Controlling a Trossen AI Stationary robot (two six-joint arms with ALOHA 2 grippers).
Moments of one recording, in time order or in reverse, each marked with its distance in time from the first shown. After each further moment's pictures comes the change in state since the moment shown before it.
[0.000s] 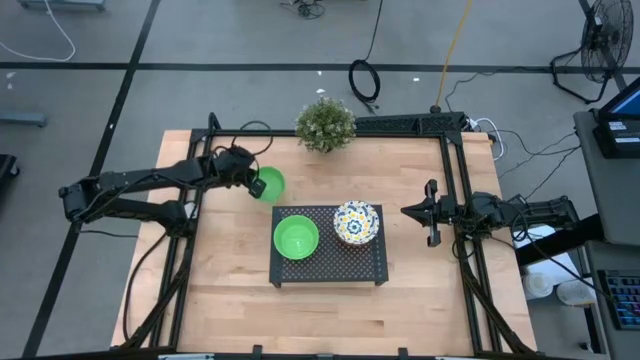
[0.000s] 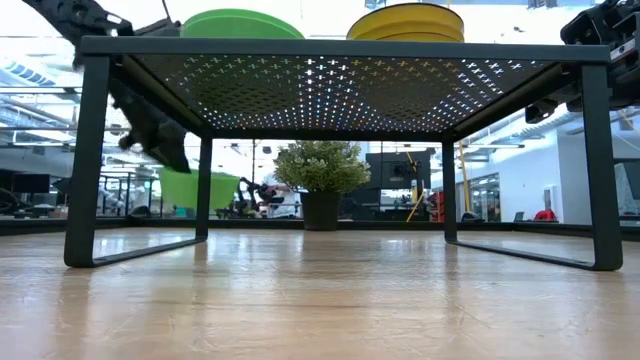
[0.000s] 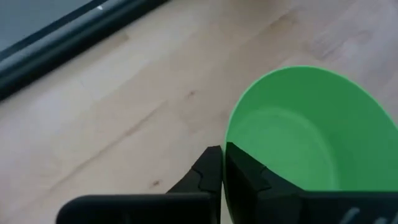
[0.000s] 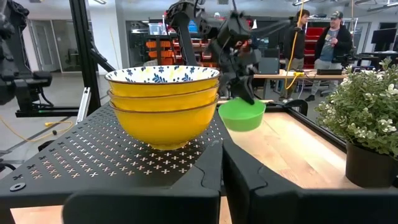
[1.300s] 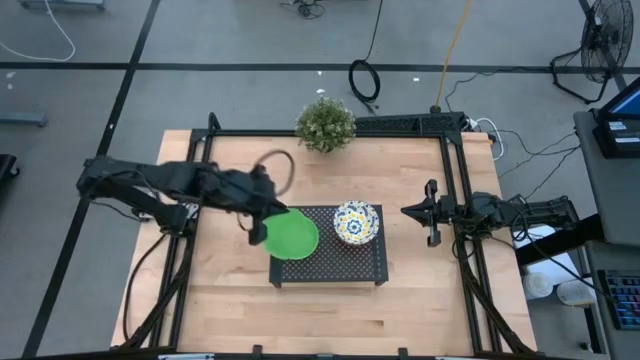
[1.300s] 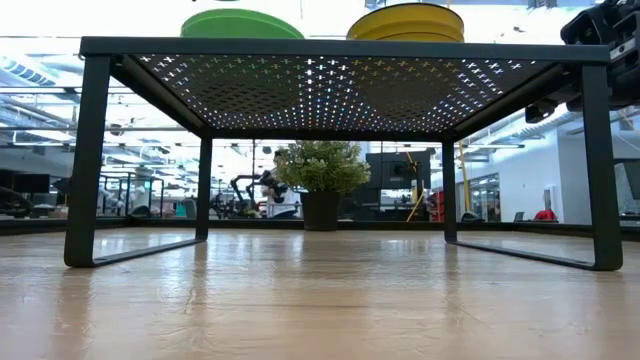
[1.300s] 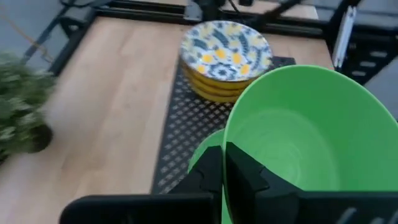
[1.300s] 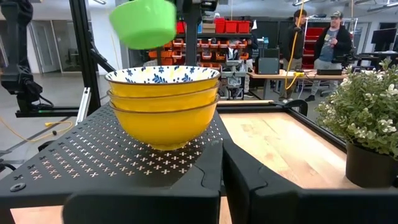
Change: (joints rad) left arm -0.607 0.152 0.768 -0.380 0.072 0.123; right arm 0.000 0.000 0.000 0.003 0.000 0.000
